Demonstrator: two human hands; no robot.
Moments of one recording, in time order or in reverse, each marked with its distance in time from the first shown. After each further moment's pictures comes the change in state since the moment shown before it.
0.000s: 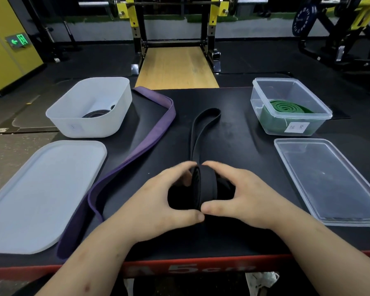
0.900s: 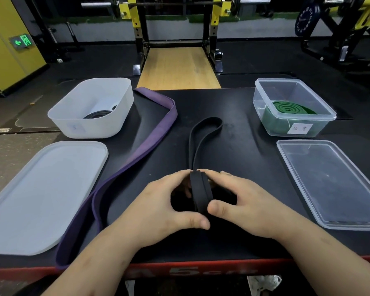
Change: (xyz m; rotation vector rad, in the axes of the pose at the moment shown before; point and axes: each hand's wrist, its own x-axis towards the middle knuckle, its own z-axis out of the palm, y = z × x) left_hand -0.001 0.004 0.004 -0.049 0.039 0.053; right_hand -0.002 0.004 0.005 -0.033 -0.075 -0.033
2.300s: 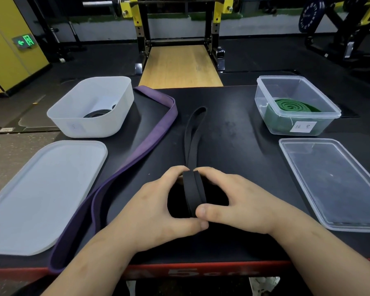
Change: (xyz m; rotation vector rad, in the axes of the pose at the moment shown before) left_hand -0.006 0.002 -0.001 0.112 0.042 -0.048; right_hand 0.015 -0.006 -0.002 -0.045 -0.105 0.001
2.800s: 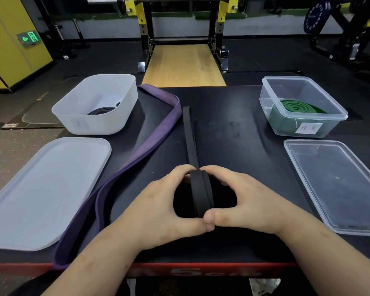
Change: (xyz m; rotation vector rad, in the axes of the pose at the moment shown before) left_hand 0.001 0.003 0.000 -0.006 -0.017 -0.003; right_hand -0.003 0.001 -0.006 0.101 0.025 -0.039
